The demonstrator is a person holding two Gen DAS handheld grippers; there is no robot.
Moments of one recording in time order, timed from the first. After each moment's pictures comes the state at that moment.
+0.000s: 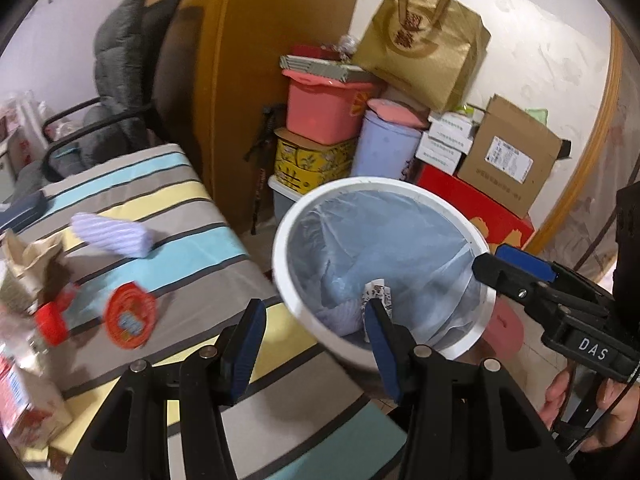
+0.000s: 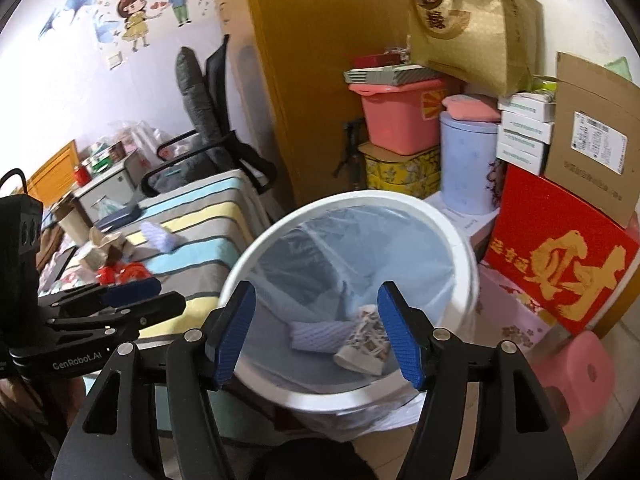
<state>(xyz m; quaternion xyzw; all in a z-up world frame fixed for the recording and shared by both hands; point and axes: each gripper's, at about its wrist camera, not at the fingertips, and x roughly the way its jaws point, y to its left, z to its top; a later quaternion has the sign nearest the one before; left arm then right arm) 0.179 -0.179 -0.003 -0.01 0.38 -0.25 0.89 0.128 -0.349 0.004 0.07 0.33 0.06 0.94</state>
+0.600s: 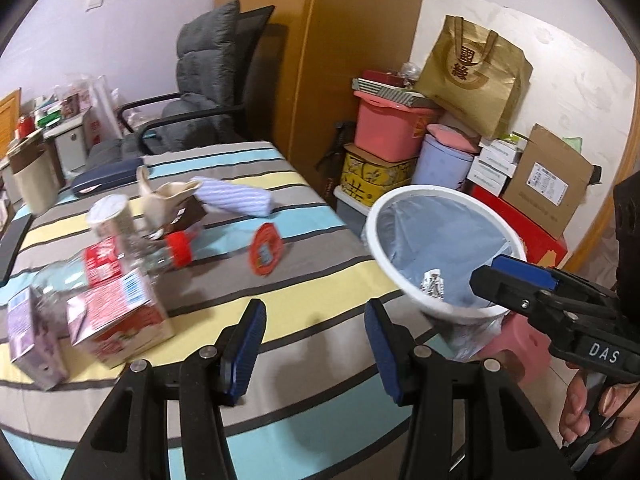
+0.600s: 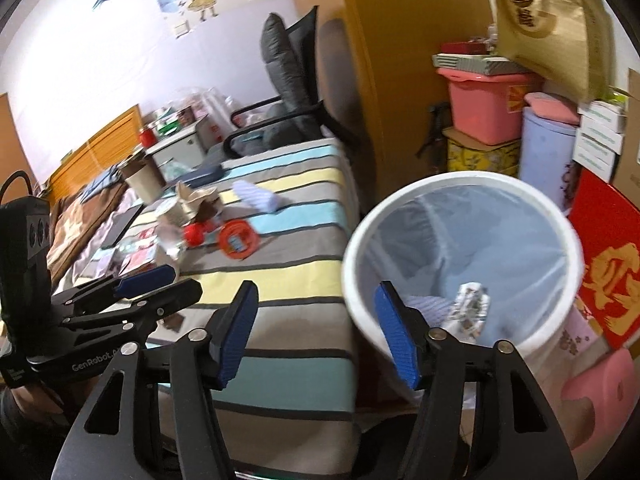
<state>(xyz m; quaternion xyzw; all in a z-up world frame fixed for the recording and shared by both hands) 0.117 -0.093 0.000 -0.03 0.36 -0.14 0.92 0.115 -0.281 0.001 0.06 0.35 0.18 0.92</state>
